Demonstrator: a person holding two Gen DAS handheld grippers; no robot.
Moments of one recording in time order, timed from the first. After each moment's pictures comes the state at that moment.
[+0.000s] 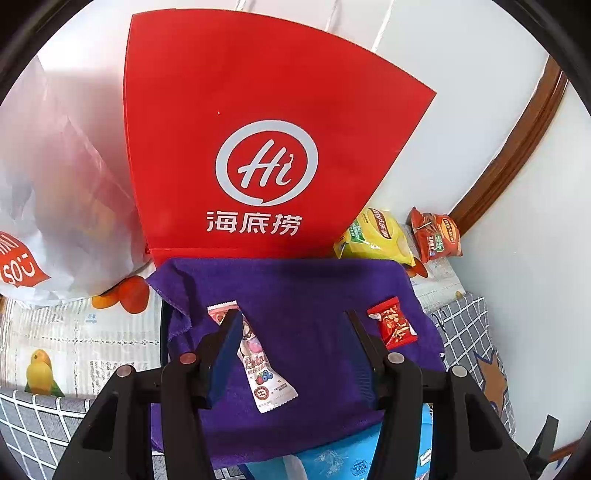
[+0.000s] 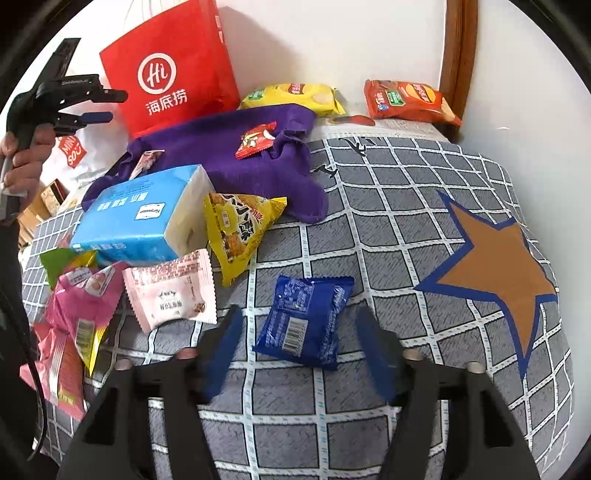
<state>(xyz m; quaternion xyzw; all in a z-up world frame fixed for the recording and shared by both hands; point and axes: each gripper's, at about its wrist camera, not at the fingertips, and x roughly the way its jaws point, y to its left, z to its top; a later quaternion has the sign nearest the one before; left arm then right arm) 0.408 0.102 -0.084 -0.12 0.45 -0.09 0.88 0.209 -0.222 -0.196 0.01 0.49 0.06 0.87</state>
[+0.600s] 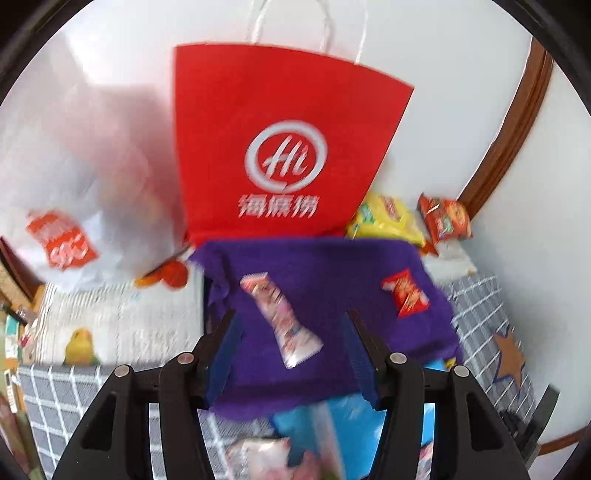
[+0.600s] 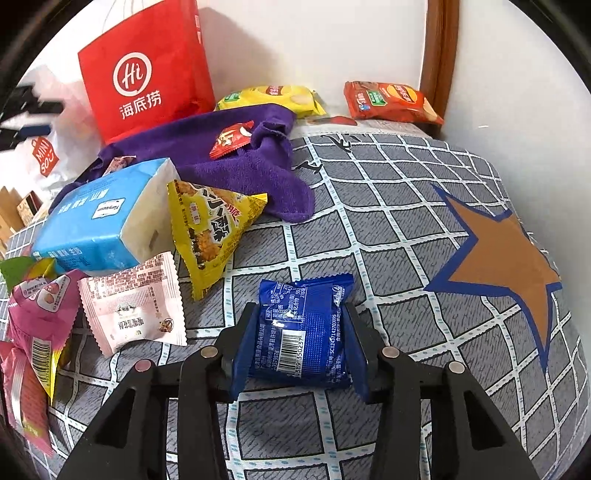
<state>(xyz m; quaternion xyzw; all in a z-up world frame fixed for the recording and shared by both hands) 0.347 0.115 -0.072 -0.07 0.45 -0.05 0.89 0.224 -0.215 -0.222 0.01 0.46 0.01 0.89</state>
